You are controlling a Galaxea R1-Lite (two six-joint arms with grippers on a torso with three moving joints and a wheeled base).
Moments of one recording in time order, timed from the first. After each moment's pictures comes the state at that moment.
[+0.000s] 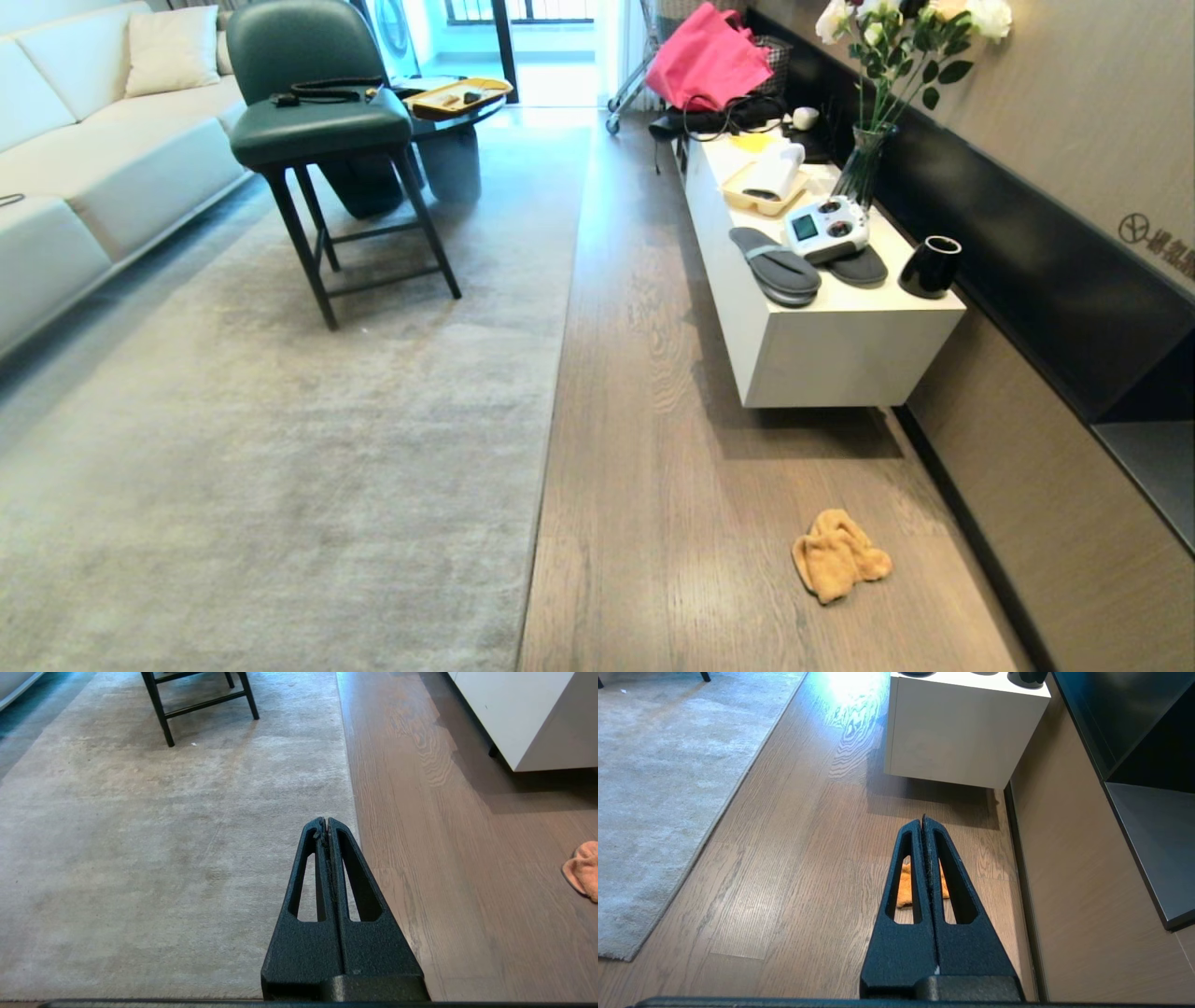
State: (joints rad) left arm 0.00 0.00 0.00 0.00 -0.01 0.05; right arm 0.00 0.00 0.00 0.02 0.05 -0.13
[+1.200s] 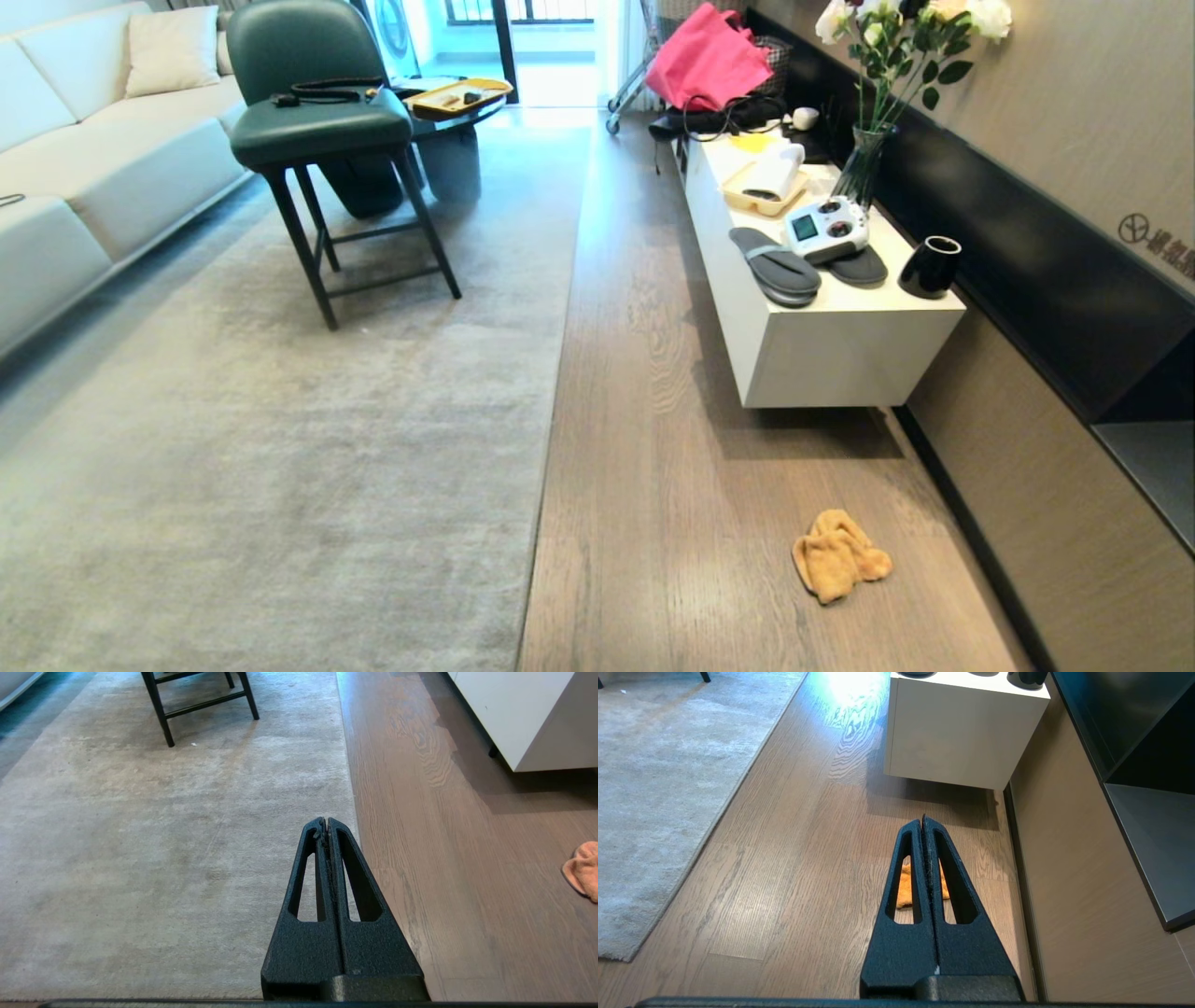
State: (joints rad) left arm 0.00 0.00 0.00 0.00 -0.01 0.05; right arm 0.00 0.00 0.00 0.01 0.05 -0.13
